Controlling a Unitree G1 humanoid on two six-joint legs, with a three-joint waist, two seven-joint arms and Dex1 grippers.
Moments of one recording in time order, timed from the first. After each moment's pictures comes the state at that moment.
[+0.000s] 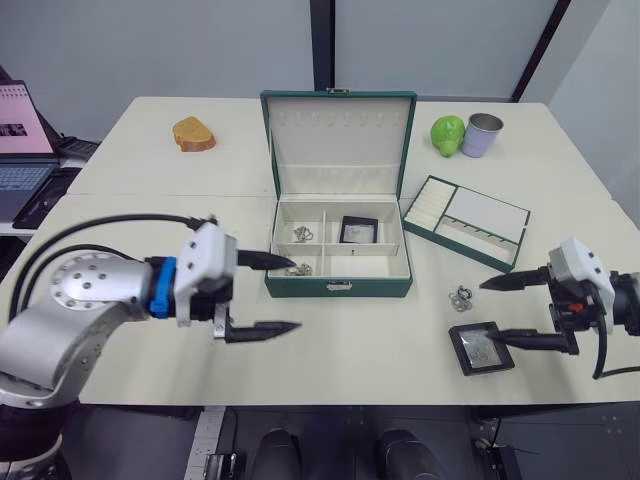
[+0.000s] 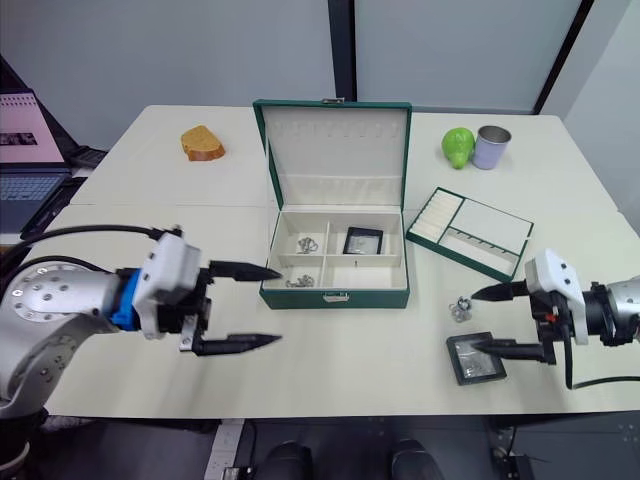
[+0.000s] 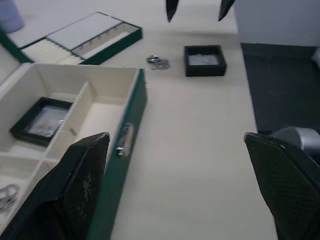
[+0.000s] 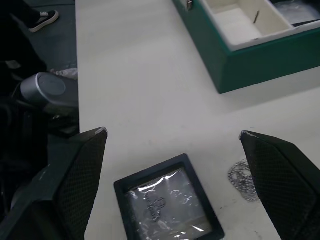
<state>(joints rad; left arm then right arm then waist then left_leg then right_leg) -0.24 0.96 0.06 -0.54 -0.65 0.50 -1.20 -0.09 -1.09 -0.16 -0.20 0.53 0.37 1.44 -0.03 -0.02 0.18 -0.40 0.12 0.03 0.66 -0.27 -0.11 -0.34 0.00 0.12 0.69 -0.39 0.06</state>
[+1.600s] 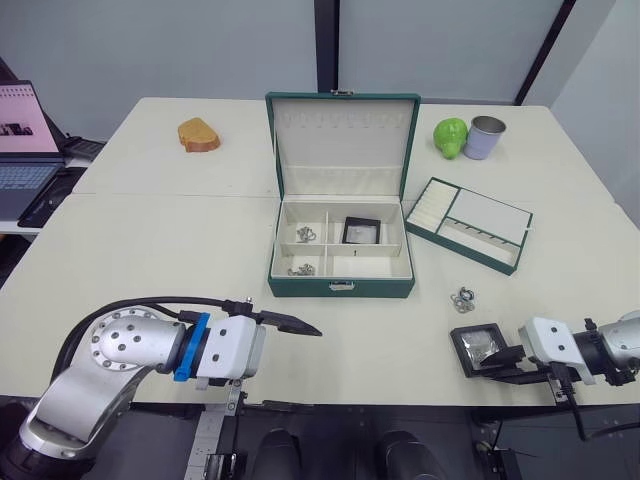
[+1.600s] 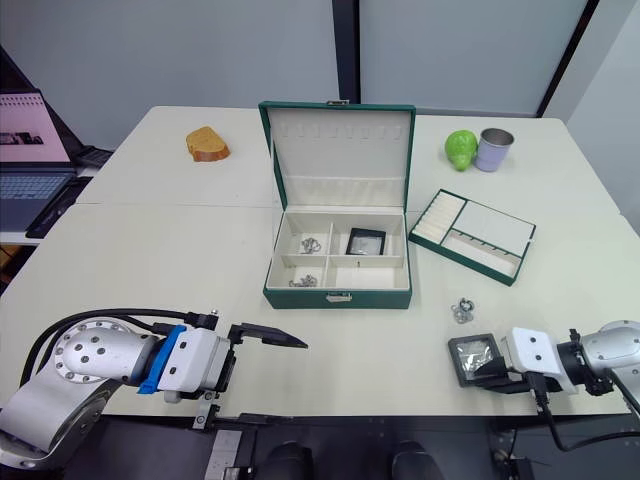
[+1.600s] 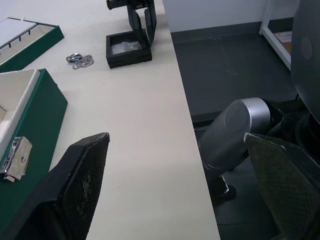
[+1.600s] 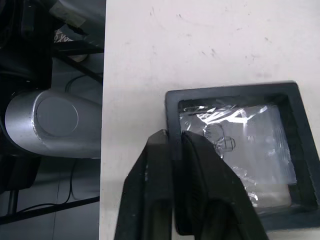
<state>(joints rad) -0.04 0.92 -0.01 -0.58 -0.49 0.21 -1.26 0.04 -1.06 -0.04 -0.11 0.26 0.00 1.41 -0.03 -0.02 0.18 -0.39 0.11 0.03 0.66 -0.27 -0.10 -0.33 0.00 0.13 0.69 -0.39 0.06</state>
